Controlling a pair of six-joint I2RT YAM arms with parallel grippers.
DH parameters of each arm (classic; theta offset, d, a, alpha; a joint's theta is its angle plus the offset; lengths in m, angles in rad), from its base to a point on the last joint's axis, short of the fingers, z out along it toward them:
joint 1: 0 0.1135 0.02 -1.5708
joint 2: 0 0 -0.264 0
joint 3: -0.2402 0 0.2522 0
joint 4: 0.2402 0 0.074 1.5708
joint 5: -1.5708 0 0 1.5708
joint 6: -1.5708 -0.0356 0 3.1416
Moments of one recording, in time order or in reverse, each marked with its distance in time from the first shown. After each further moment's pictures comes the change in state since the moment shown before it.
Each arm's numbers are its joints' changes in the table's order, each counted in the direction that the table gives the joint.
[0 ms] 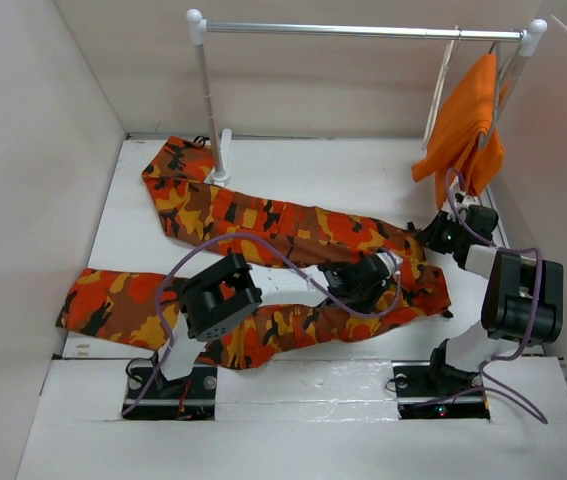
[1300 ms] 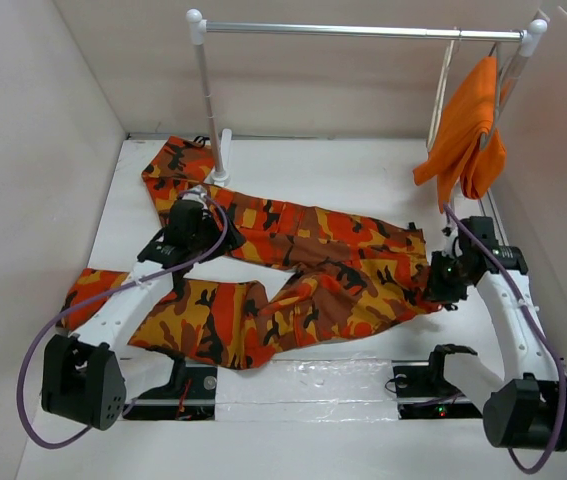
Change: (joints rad) left arm 0.924 -0.918 0.622 0.135 -0.127 0.230; right arm 0.156 -0.581 -0.179 1.299 -0.283 0.066
